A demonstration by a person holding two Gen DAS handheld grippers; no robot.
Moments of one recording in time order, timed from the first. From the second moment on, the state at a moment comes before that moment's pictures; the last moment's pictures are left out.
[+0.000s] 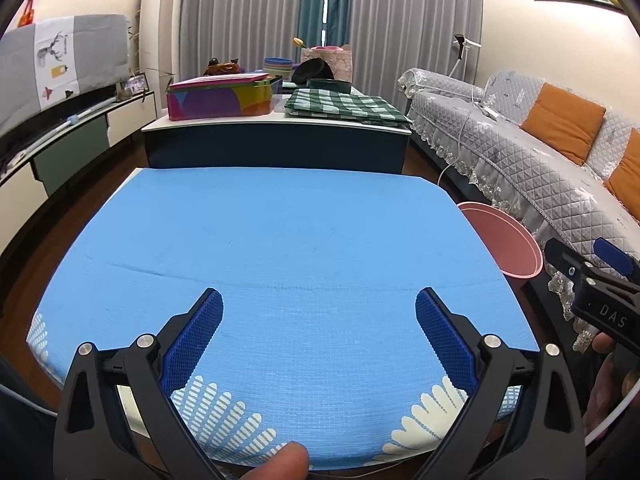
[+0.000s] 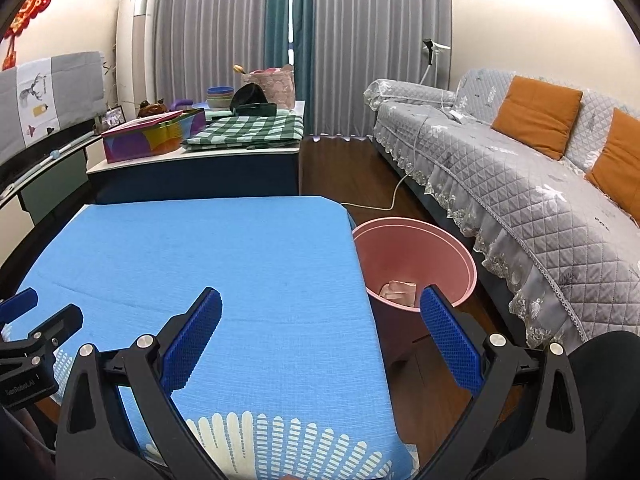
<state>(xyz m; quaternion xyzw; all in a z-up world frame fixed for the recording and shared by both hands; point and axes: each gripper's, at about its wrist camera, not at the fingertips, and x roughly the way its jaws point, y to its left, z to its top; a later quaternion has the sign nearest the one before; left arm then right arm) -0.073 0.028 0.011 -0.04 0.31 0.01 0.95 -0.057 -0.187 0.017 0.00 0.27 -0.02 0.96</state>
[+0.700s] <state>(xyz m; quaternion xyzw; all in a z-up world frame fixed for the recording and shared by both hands) -0.073 0.026 0.009 -0.03 0.32 0.01 0.95 -0.056 -0.184 0.018 0.00 0.26 -0.02 0.96</state>
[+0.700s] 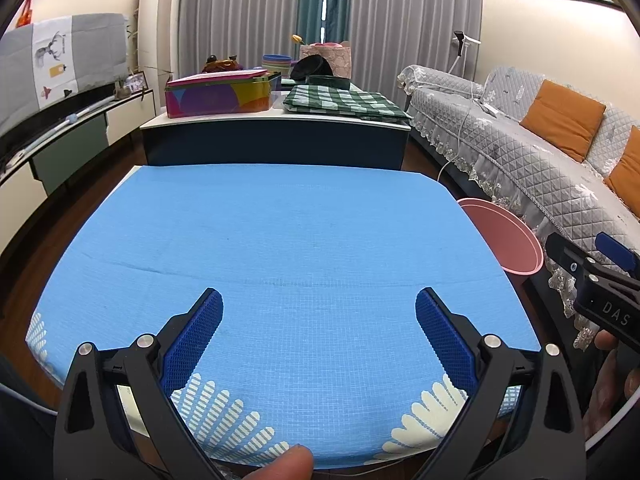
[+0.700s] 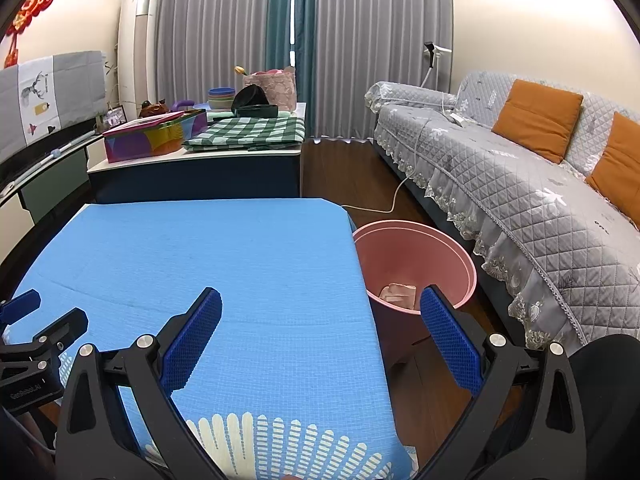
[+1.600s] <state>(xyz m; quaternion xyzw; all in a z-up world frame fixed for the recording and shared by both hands) -0.069 0.024 0.002 -0.04 0.34 0.00 0.94 -0.056 -0.184 0.018 0.00 0.26 -0.02 0.96</state>
